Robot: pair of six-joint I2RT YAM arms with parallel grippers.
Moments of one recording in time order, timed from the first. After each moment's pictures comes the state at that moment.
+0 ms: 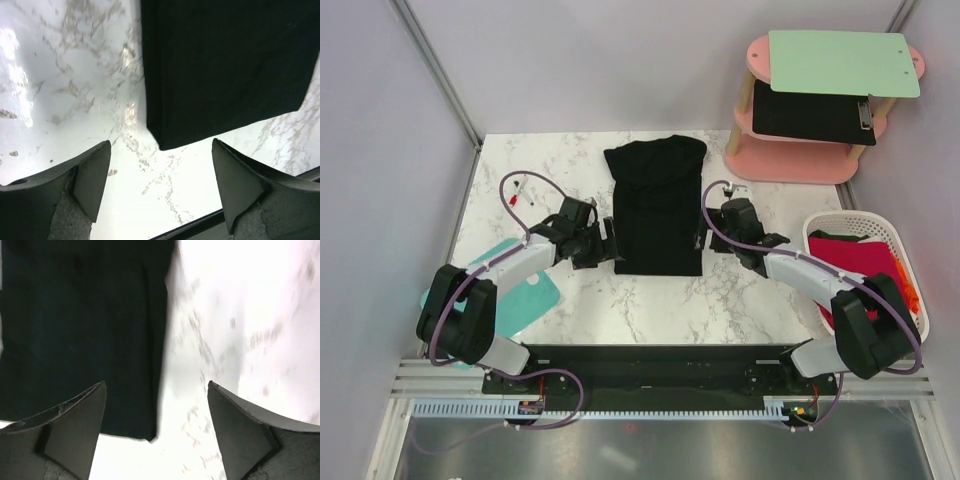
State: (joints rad) left arm -0.43 1.48 0.89 -0.36 0.16 -0.60; right arm 0.46 1.41 0.80 -0.06 0.14 0.47
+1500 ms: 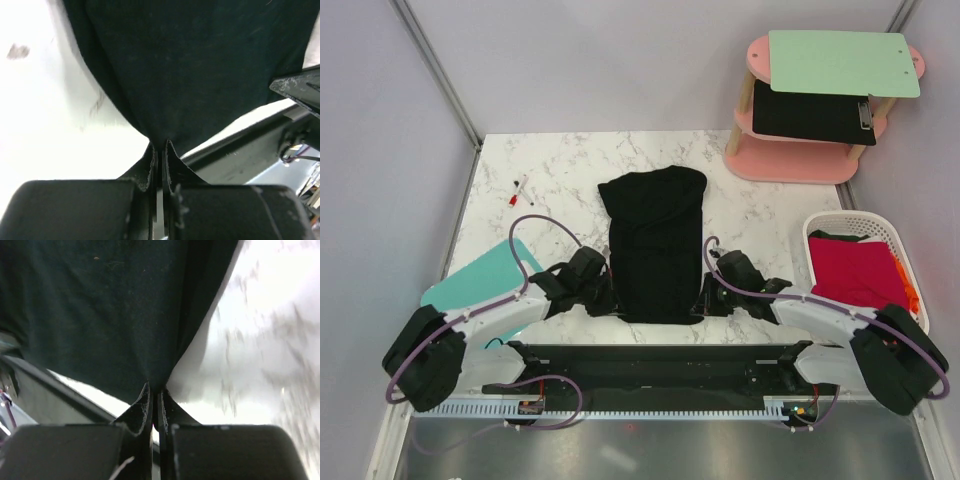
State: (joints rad) left arm -0.71 1.23 0.53 -0.26 0.20 -0.84; right arm 0.65 1.26 0.43 -0.08 -0.25 0.73
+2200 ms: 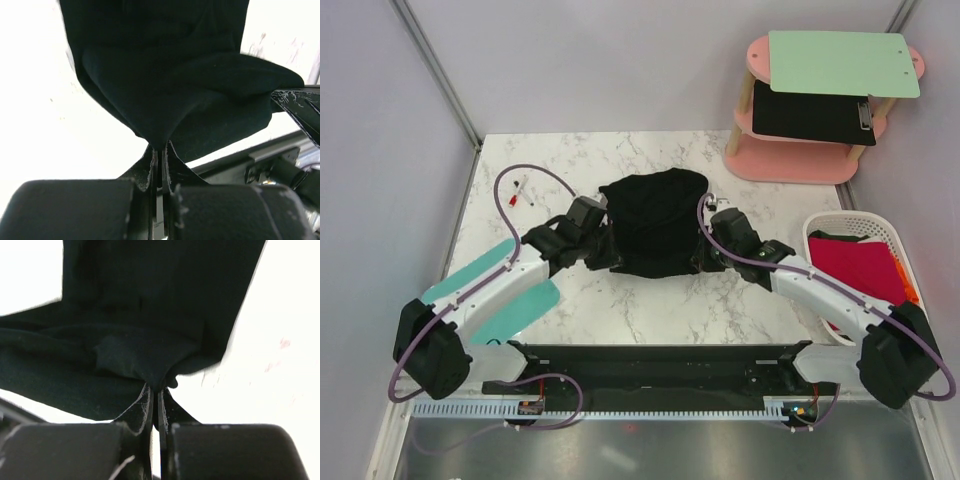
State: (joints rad) left arm -0.64 1.27 0.97 -0.60 0.05 -0.76; right arm 0.63 1.22 0.79 -0.35 0.00 0.56
